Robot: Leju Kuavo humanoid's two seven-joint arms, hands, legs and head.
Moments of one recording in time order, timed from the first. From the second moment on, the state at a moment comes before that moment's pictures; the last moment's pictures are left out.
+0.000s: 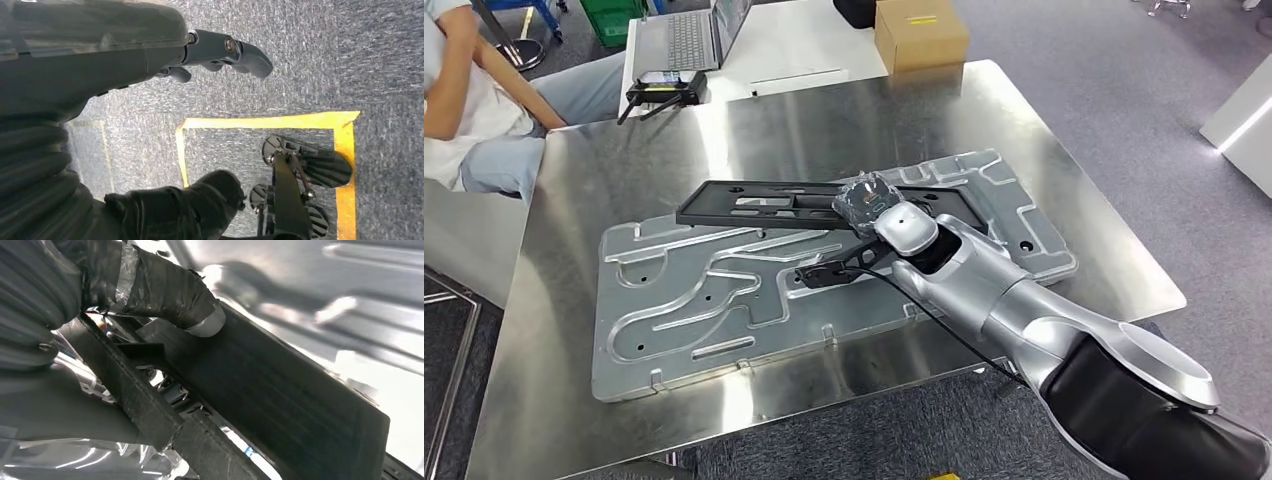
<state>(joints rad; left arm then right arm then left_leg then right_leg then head) -0.11 0.09 -0.91 -0.18 1.16 0.33 0.02 -1.09 0.03 1.21 -0.57 0.97 0.17 0.00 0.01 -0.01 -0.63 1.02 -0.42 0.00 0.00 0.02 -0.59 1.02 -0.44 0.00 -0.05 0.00</state>
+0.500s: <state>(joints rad) -0.11 0.09 -0.91 -0.18 1.20 0.33 -0.02 -1.09 0.03 1.21 -0.55 0.97 0.16 -0.01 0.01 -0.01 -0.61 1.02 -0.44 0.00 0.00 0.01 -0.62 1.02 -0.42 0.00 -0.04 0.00</state>
